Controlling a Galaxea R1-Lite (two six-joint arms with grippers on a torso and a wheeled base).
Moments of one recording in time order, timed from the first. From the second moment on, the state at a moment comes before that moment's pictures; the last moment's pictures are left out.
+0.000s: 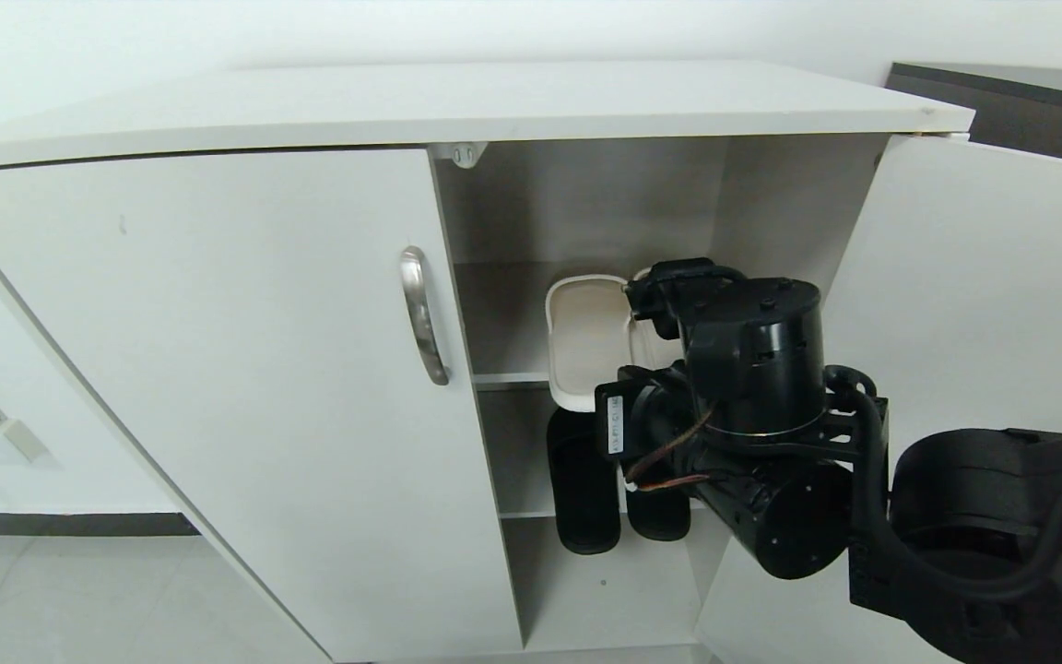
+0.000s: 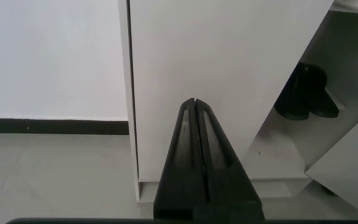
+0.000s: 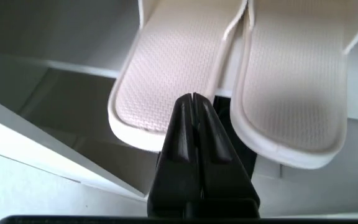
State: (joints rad) left arm 0.00 0.00 0.00 0.00 0.01 -0.10; right arm 0.96 1.81 -1.12 -0.47 -0.65 0.19
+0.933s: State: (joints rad) left arm 0.00 0.00 0.00 0.00 0.01 -0.10; right arm 0.98 1.81 -1.09 -0.47 -0.65 0.16
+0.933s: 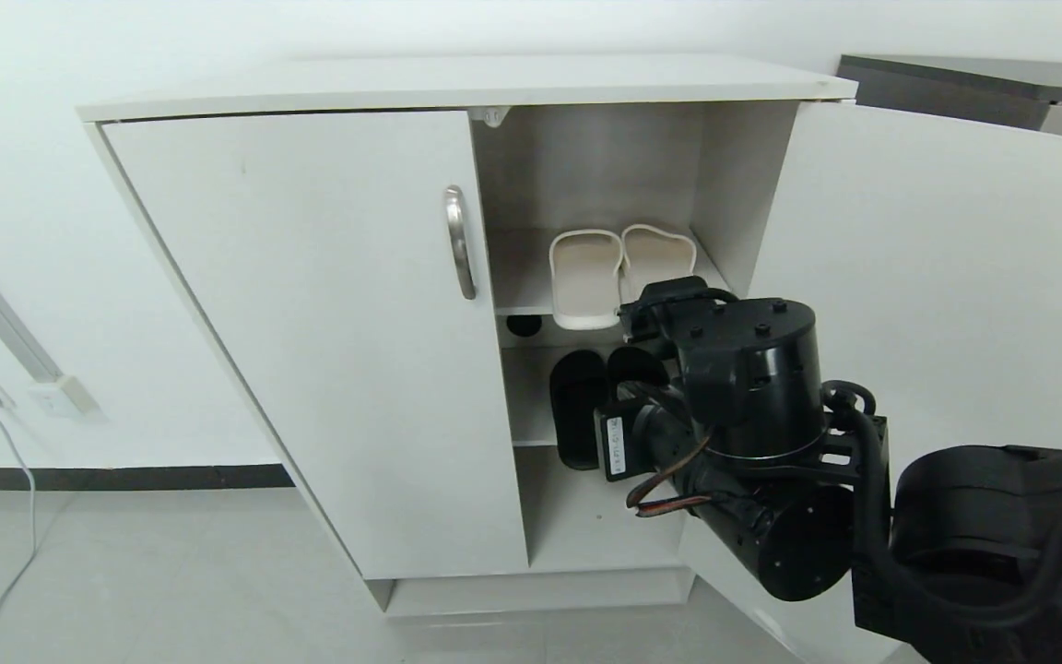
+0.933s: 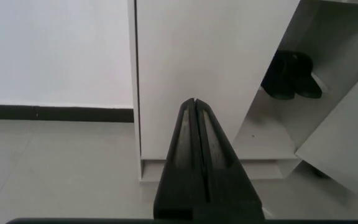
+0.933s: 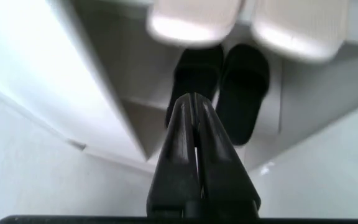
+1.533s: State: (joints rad) left arm 0.00 0.00 0.00 0.00 0.01 -0.10; right arm 0.98 1.81 -1.07 -0.47 -0.64 0.15
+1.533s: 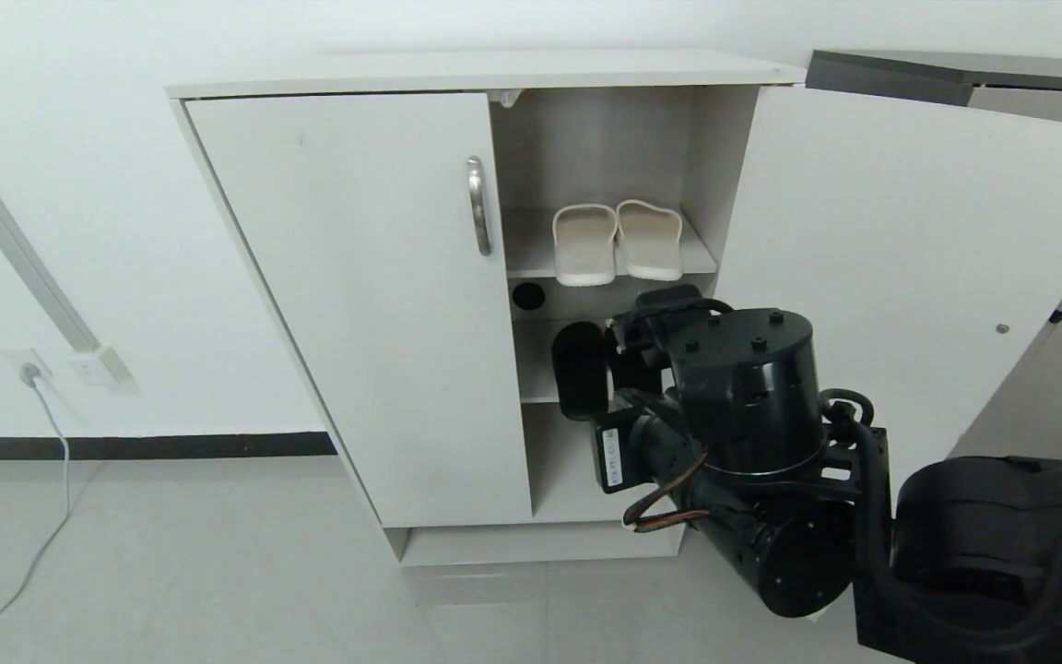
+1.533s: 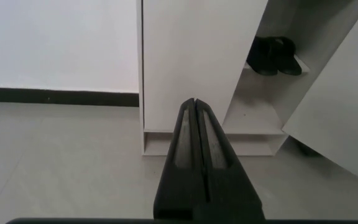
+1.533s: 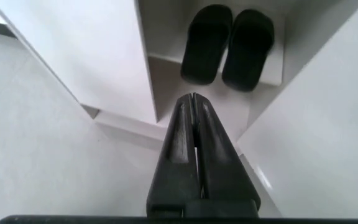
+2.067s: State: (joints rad) left arm 0.00 0.00 0.00 0.00 0.01 -0.10; right arm 0.98 1.81 -1.07 -0.47 -0.64 0.15
